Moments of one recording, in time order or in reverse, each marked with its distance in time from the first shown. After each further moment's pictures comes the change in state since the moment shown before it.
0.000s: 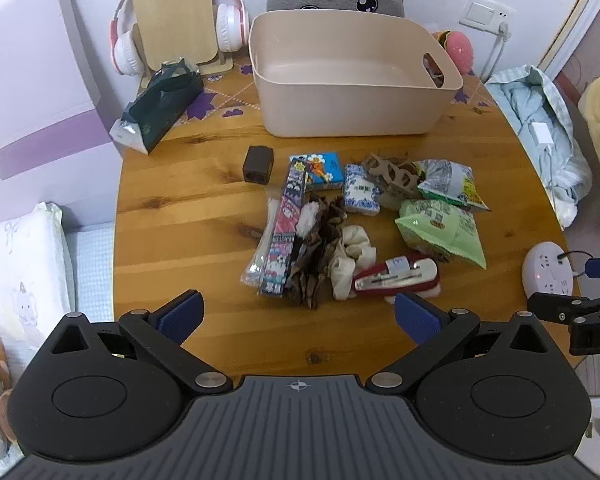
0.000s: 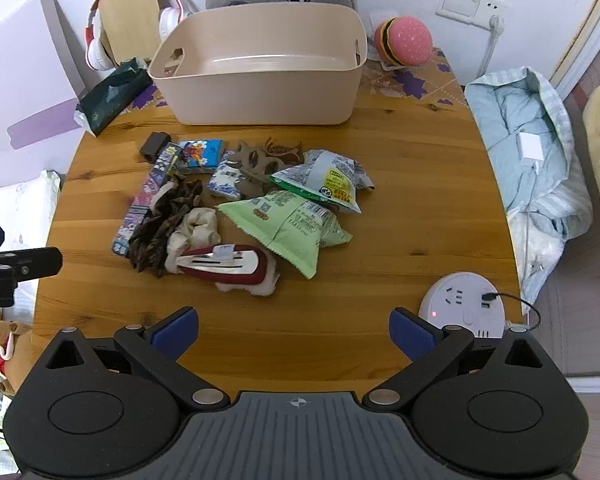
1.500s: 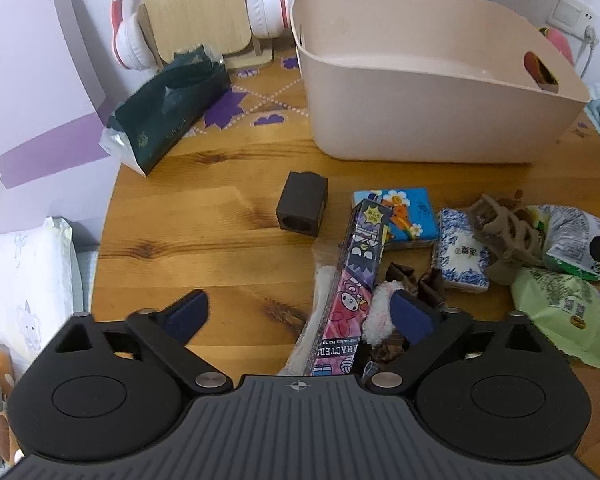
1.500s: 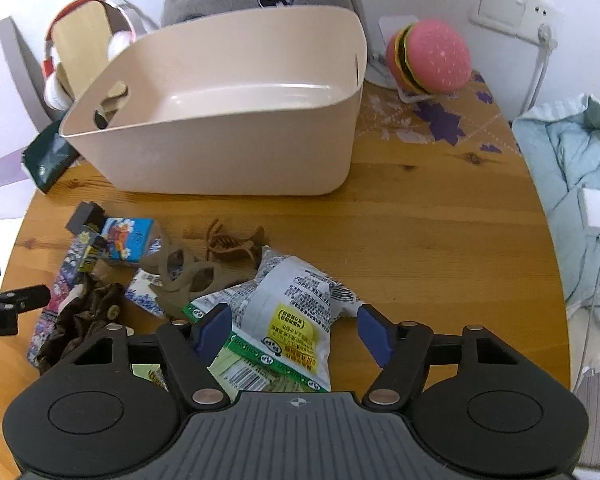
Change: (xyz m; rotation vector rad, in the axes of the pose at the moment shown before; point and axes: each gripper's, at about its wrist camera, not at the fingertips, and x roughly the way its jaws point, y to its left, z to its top) left arm 0.149 0.016 0.044 -0.211 -0.053 0.181; right arm 0.144 -0.057 0.099 -0.005 -0.097 0.089
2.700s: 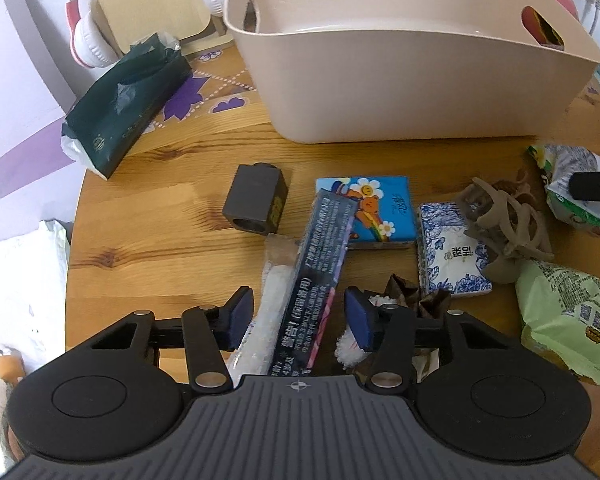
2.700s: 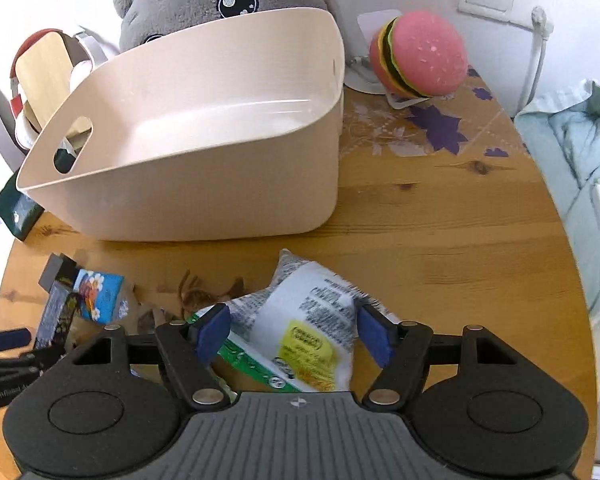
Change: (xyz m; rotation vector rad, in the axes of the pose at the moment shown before) left arm 0.029 -0.042 0.020 -0.109 0.084 0.071; right arm 0.038 -0.013 0.028 0.108 -0.051 0.019
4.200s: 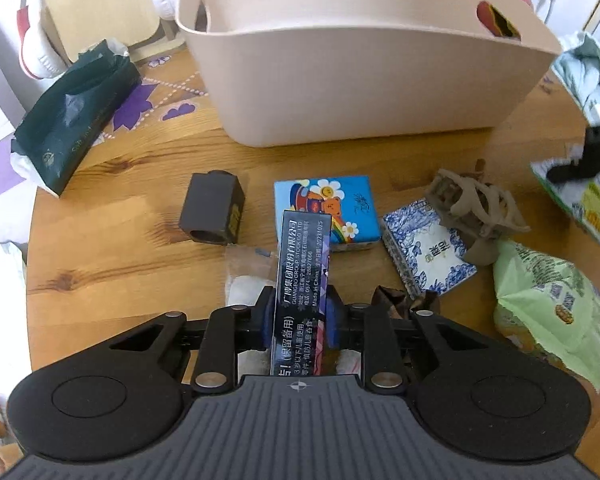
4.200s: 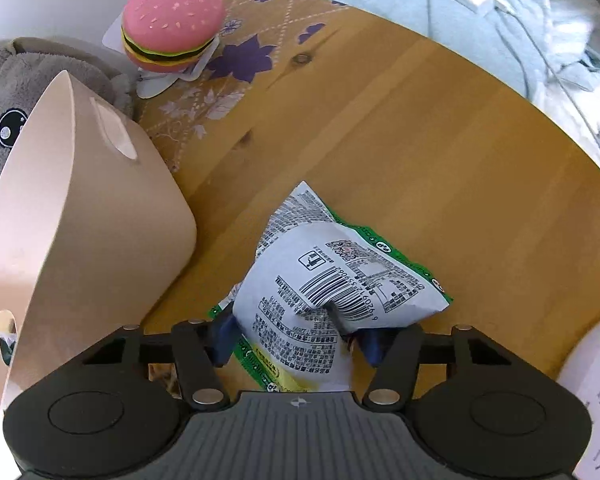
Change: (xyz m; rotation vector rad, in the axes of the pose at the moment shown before) left arm -0.001 0.011 -0.005 -0.095 -0.033 -0.149; right arm 0.025 -0.066 -0.019 0.774 0.055 -0.066
